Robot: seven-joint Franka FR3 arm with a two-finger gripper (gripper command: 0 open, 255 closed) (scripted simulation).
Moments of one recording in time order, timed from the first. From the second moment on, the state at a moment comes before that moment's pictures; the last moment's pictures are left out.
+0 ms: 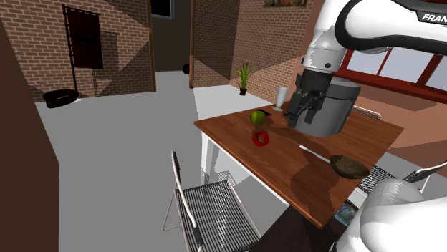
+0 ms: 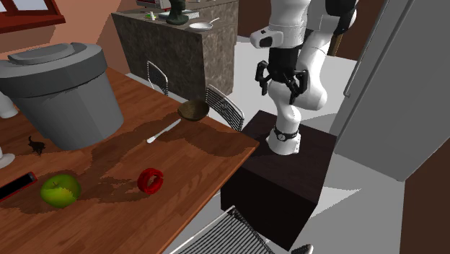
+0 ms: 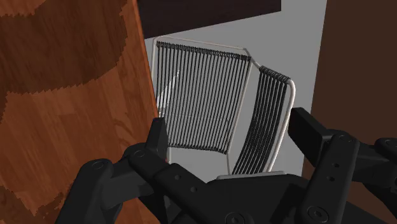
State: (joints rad) arm -0.02 -0.82 -0.02 -2.31 0.04 1.47 0.10
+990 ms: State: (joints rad) arm -0.08 -0.51 -0.18 -2.31 -0.04 1.79 -0.07
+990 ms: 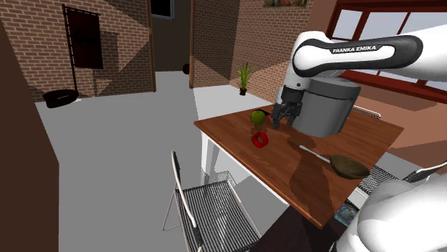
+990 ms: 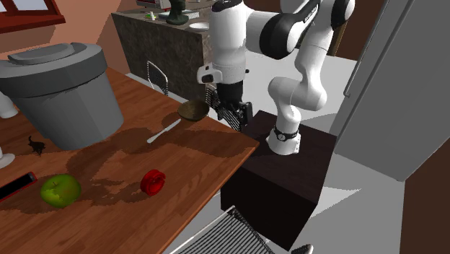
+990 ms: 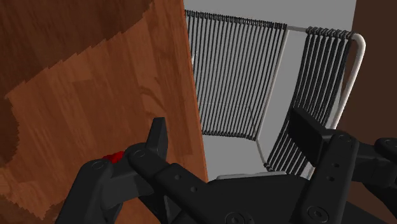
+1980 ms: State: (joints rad) arm -0.12 0.01 -0.35 -2.06 0.04 2.05 -0.29
